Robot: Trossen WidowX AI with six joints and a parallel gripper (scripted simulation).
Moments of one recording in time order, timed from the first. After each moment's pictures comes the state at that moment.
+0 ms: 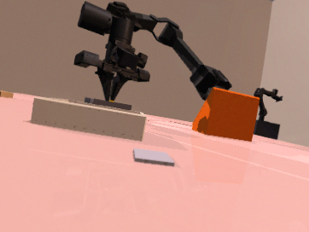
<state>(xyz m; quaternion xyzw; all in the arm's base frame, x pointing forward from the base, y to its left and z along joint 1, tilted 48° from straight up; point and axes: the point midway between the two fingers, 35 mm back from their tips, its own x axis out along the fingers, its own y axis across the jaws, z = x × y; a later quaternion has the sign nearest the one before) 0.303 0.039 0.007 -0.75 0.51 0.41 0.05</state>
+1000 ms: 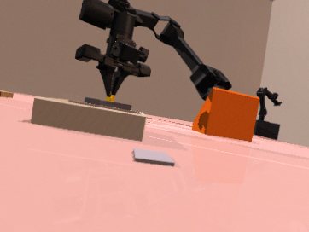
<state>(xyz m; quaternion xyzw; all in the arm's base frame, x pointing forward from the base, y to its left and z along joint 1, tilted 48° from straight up) 0.301 0.049 0.017 -0.75 0.51 0.41 0.05</state>
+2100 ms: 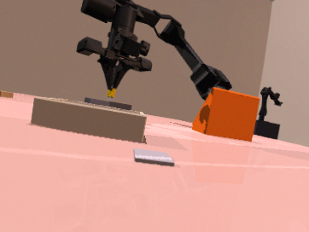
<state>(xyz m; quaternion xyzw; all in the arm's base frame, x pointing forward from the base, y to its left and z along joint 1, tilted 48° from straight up) 0.299 0.061 0.028 -0.75 0.51 0.41 0.04</state>
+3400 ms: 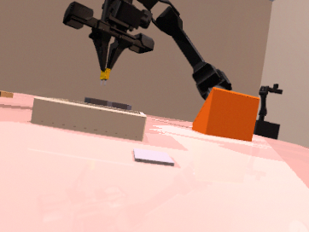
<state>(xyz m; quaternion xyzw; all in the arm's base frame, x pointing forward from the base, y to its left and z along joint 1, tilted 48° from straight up) 0.299 0.137 -0.006 -0.75 0.51 0.41 0.05</state>
